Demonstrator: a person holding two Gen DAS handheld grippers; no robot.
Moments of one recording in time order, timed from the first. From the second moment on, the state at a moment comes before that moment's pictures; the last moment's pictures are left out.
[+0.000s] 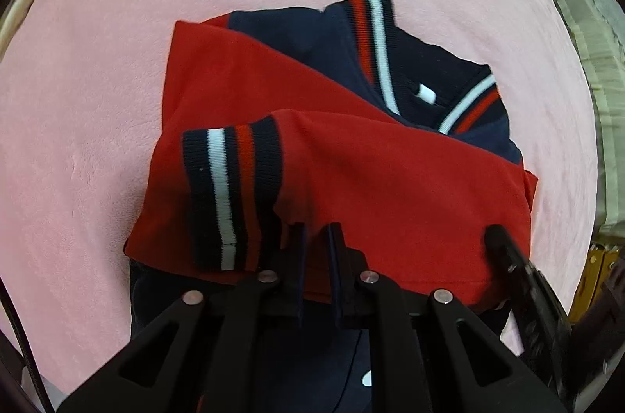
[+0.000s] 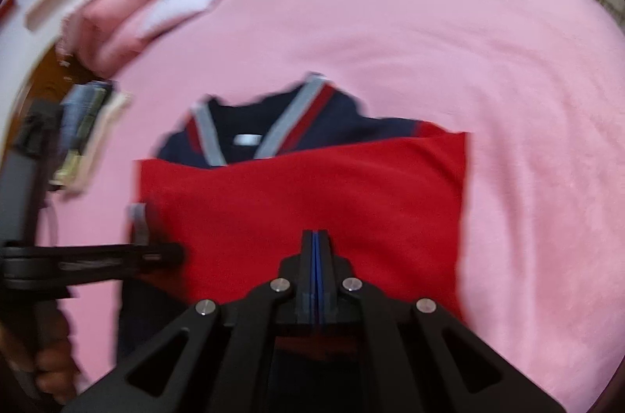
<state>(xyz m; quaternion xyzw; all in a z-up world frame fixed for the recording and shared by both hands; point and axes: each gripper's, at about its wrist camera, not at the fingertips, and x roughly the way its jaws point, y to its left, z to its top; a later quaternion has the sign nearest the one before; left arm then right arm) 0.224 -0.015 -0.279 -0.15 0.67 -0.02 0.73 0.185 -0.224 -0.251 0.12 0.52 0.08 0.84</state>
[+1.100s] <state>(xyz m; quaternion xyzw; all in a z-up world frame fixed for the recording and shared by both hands) 0.251 -0.022 -0.263 -0.06 0.63 -0.02 0.77 0.227 -0.237 -0.264 0.15 0.54 0.10 0.82</state>
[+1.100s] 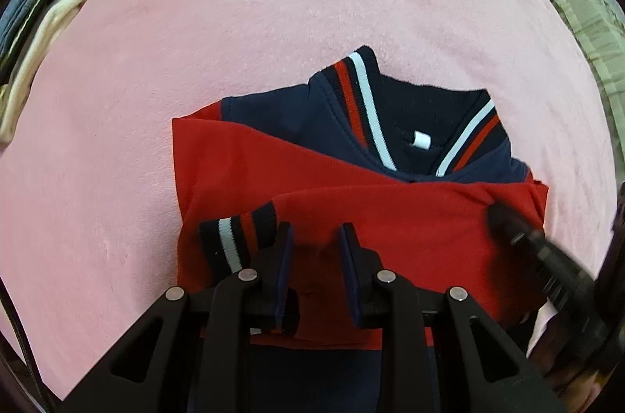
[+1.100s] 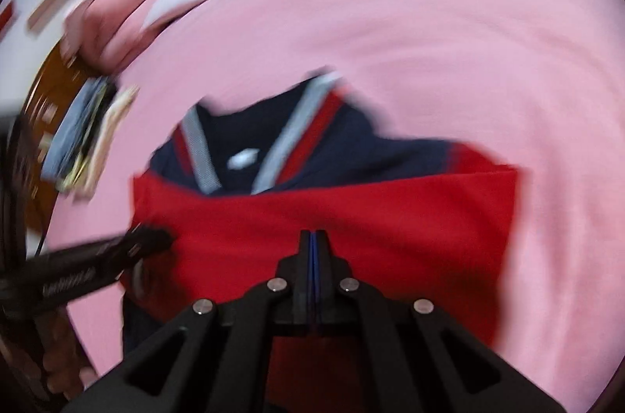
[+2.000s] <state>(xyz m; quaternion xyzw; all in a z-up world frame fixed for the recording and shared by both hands) 0.173 0.023 -0.225 0.06 0.64 -0.11 0.76 0.092 -0.305 -0.223 0.23 0.50 -0.17 0.82</state>
